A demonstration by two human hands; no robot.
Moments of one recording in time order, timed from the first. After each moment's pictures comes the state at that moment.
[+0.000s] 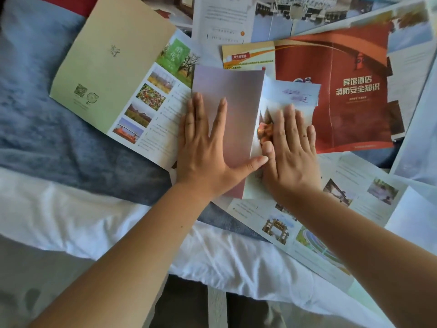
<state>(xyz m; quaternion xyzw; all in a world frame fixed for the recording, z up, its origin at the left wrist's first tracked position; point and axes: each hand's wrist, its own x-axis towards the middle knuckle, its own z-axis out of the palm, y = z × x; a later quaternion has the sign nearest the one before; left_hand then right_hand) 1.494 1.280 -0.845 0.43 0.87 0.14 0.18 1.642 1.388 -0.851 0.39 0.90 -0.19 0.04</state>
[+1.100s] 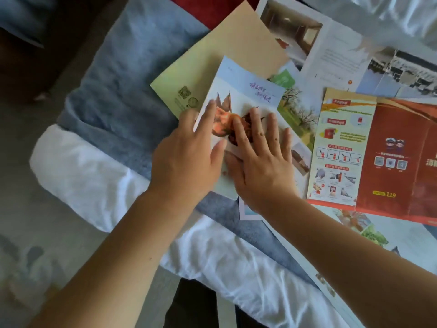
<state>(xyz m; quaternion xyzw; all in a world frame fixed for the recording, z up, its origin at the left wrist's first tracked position) 1.371 1.187 -0.791 0.31 0.93 0.12 0.15 1.483 1.308 -0.849 0.20 0.96 -0.18 0.05</state>
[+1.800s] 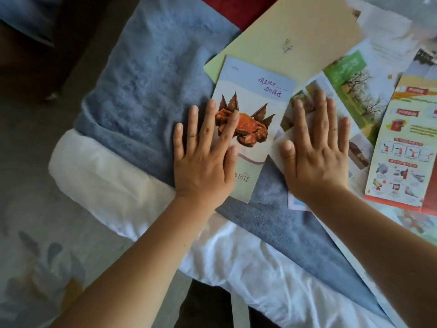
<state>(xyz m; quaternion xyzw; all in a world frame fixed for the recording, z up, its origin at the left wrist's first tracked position) 1.376 1.162 -0.868 0.33 0.94 0.05 0.05 1.490 1.353 -0.873 0.25 0.96 -0.09 0.01</state>
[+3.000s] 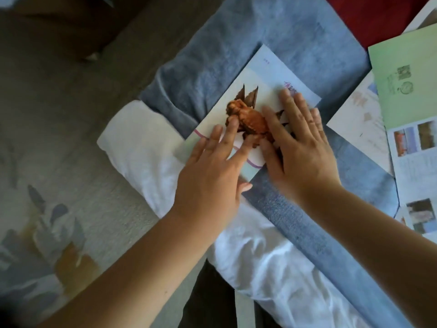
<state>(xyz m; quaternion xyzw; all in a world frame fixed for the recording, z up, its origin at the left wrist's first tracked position) 1.337 1.074 -0.811 0.31 0.91 0.07 0.26 1.383 1.253 -0.863 0.05 0.98 -0.17 -0.02</state>
